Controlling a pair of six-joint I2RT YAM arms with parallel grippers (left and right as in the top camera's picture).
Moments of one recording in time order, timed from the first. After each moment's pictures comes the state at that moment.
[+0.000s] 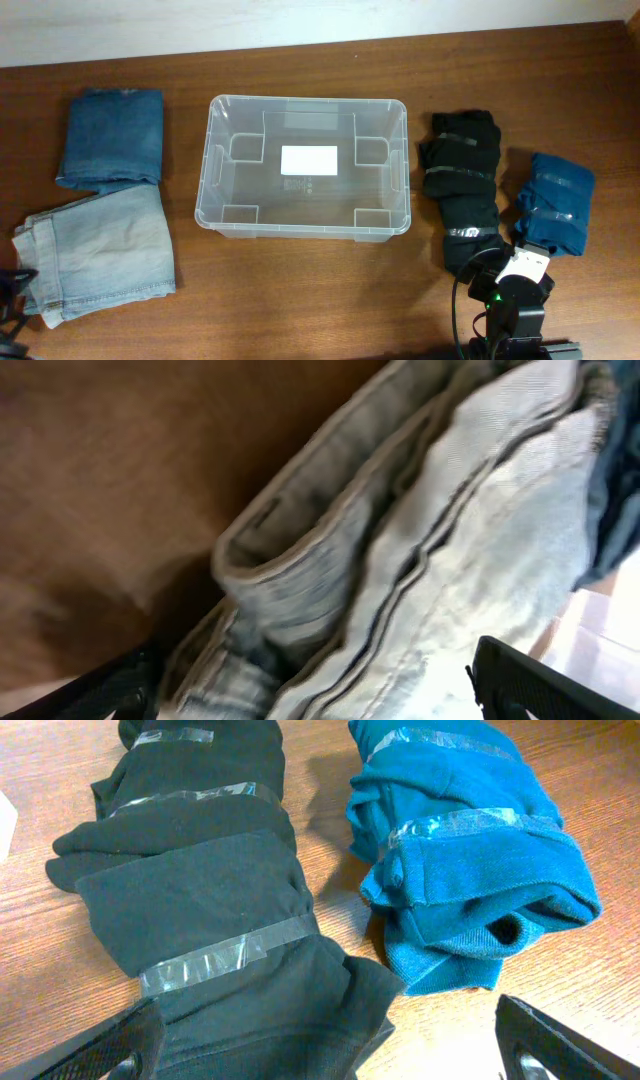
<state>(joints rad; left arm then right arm) 1.24 2.14 1.47 -1.00 0.64 0.26 -0.05 0.01 0.18 -0.75 0.34 0.21</state>
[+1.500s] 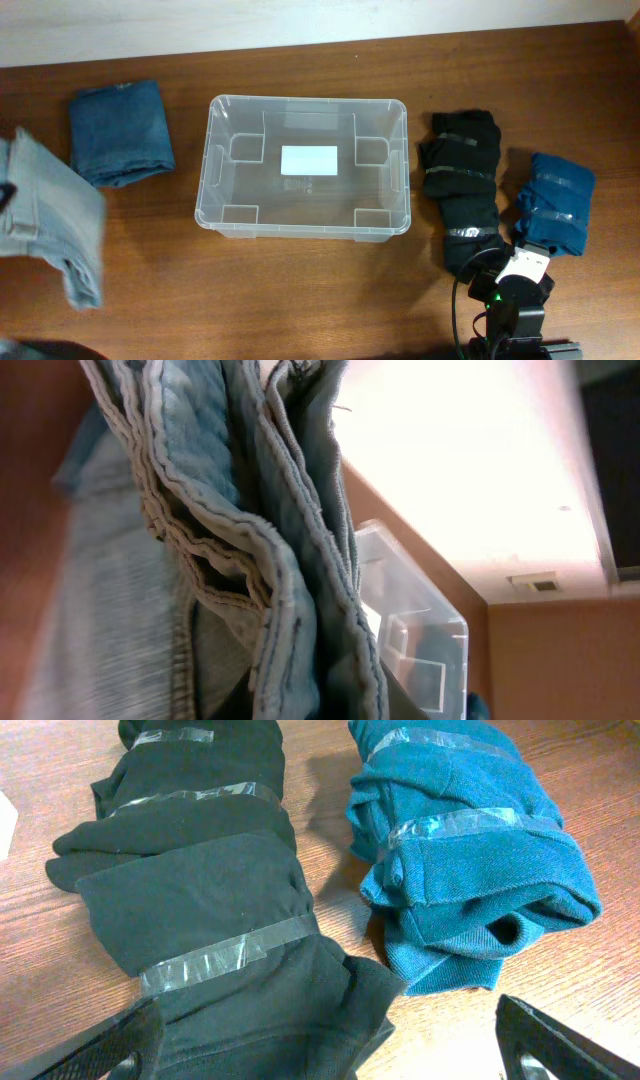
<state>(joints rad) 0.98 1.66 1.77 -1.39 1.01 0.23 -0.05 0.01 0.18 -0.75 0.34 0.21</state>
